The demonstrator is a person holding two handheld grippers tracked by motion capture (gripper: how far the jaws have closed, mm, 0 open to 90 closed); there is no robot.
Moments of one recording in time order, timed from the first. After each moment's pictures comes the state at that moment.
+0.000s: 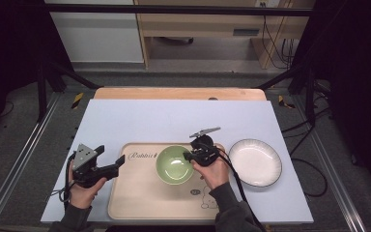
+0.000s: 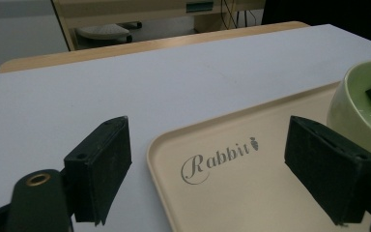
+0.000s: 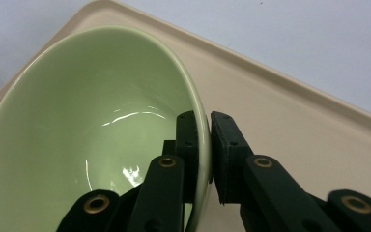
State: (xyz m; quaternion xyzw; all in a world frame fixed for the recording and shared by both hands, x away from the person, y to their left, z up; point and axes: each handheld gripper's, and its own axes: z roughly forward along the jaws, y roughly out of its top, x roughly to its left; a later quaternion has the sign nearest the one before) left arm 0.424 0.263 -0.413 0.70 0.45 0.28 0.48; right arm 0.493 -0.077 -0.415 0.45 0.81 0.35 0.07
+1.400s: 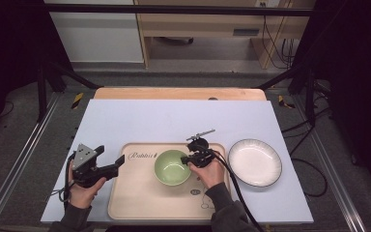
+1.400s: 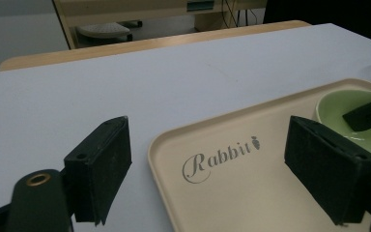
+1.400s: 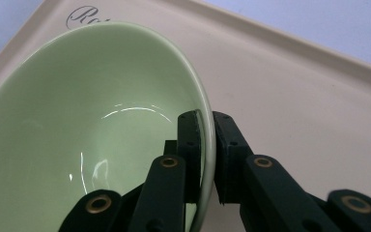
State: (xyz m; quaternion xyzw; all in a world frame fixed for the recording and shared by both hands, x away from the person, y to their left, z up) left arm 0.425 0.264 -0.414 0.70 0.45 0.28 0.47; right arm 0.506 -0.070 -0.444 0.46 0.82 0.34 0.03
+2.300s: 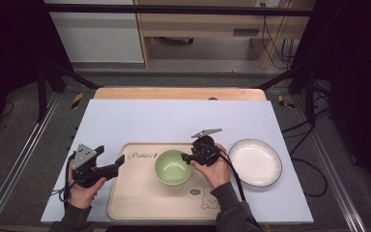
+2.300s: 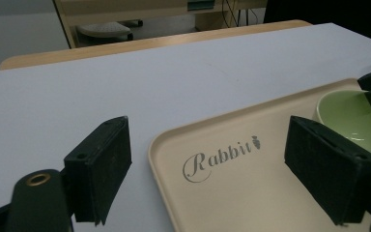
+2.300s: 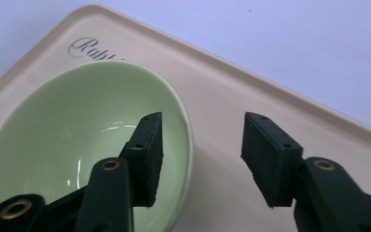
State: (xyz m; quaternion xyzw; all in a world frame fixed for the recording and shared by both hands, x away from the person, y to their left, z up) left arm 0.425 0.264 -0.415 0.70 0.45 0.28 0.47; right arm 0.498 -0.083 -0.425 0.45 0.81 0.37 0.09
